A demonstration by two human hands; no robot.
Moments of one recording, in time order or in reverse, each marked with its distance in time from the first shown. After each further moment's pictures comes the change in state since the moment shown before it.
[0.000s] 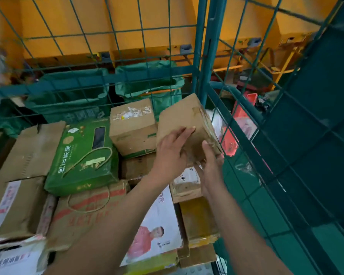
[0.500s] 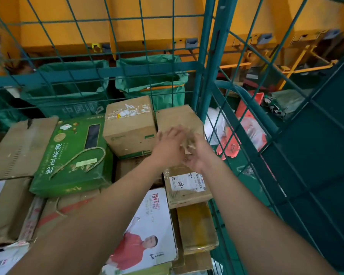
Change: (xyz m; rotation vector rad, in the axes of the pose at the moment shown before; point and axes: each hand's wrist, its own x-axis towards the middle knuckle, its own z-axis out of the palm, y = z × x) left_hand 0.071 -0.038 0.027 0.300 -0.349 -0.143; right_hand 0.087 -0.026 0.045 -0.097 -0.230 0.391
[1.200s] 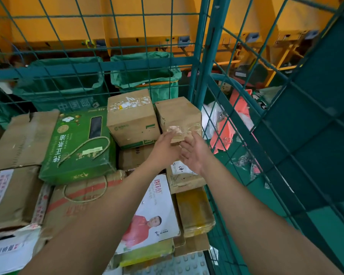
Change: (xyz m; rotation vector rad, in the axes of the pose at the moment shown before) left_hand -0.075 -0.006 0.004 -0.682 -0.012 -0.230; right_hand -0.053 0.048 0.002 0.020 -0.025 -0.040
